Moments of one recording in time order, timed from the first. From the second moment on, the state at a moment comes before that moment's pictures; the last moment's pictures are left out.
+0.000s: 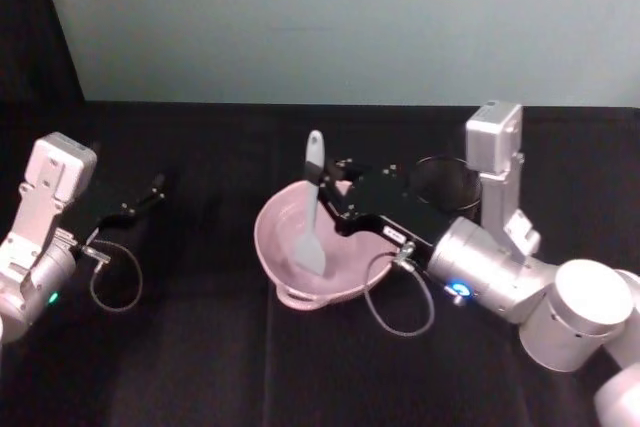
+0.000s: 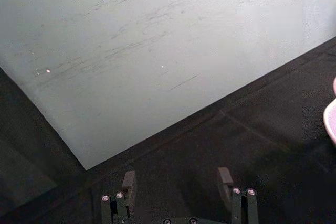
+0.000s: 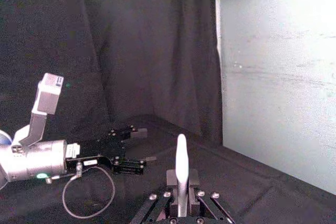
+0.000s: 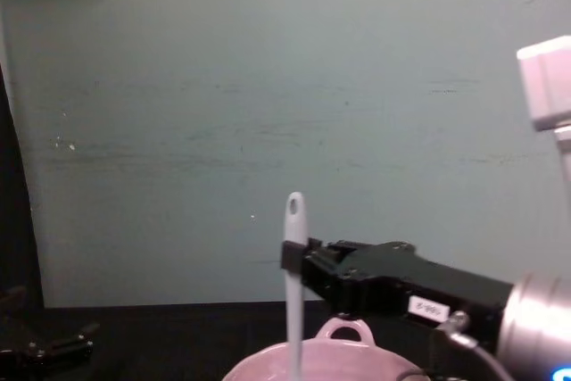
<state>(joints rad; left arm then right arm) -0.20 0.60 0.45 -1.41 -0.25 -0.12 0.03 0.28 0.32 -0.47 -1.45 0.44 -0.09 0.53</state>
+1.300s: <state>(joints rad) -0.20 0.60 0.45 -1.41 -0.25 -0.12 0.03 0.27 0.36 -0.39 -1.46 0.41 -0.07 0.54</state>
